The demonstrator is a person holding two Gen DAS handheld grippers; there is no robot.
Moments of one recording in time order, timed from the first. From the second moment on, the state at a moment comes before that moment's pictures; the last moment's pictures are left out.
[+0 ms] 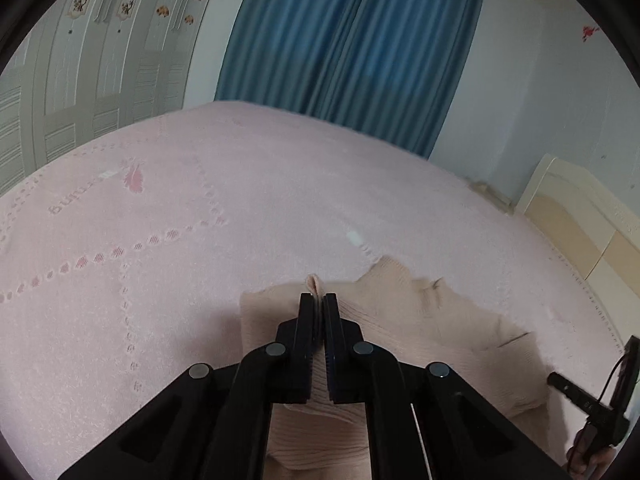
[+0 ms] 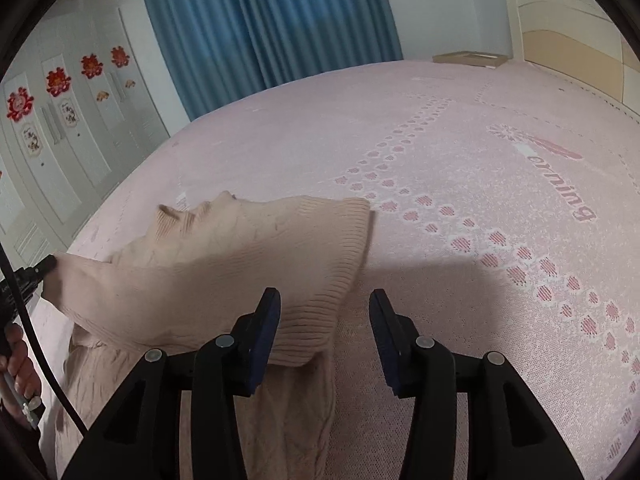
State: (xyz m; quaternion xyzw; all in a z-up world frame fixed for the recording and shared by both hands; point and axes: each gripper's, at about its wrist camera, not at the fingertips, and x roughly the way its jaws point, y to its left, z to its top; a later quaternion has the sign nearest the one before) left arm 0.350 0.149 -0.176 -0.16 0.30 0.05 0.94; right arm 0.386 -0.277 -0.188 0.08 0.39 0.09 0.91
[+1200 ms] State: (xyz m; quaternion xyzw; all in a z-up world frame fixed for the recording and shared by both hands) left arm 0.303 0.115 -0.204 -0.13 0.37 0.08 0.92; right arm 0.346 -0.271 -0.177 0.02 0.39 0.06 0.92
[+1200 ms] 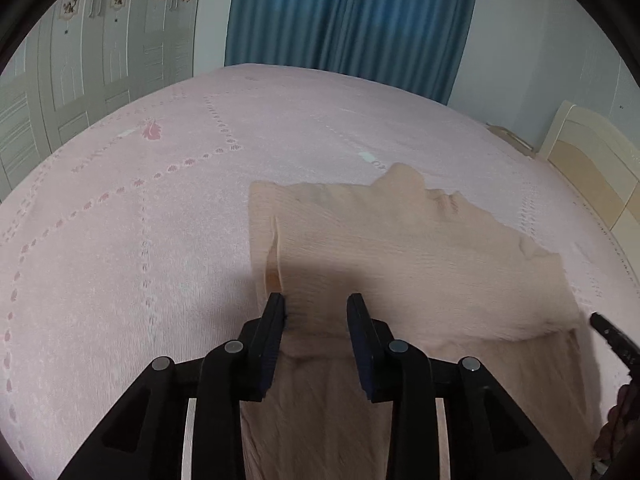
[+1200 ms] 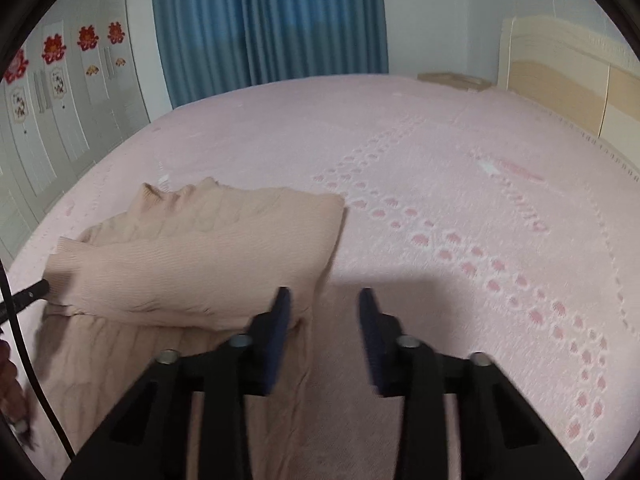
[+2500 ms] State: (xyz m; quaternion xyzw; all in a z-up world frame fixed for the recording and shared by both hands) left arm 0.087 0.098 -0.219 -0.16 0.45 0.04 0.88; right arm 0.103 -0.281 -0.165 0.06 0.43 0.10 0.90
